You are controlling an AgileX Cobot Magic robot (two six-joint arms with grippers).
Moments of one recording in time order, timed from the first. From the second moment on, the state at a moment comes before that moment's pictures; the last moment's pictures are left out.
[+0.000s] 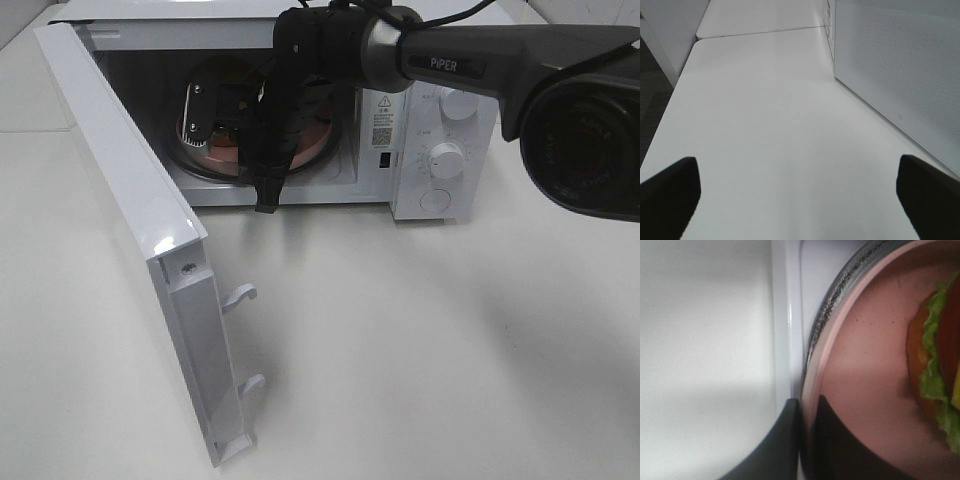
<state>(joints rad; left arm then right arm) 0.02 0.00 -0.50 -0.06 1.04 0.14 0.60 2.48 -2.11 0.10 0.69 -1.05</state>
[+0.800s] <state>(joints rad) 0.02 0.00 -0.50 -0.06 1.04 0.14 0.60 2.26 -1.75 0.09 0.55 -1.02</state>
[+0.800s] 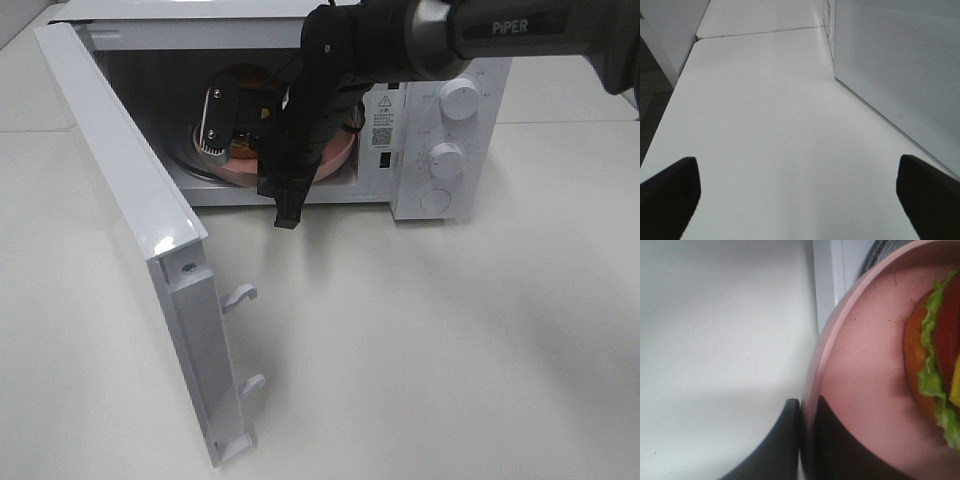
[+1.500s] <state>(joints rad) 0.02 0.00 -0.50 -0.06 1.04 0.14 0.62 2.12 -1.53 0.11 0.38 -1.08</state>
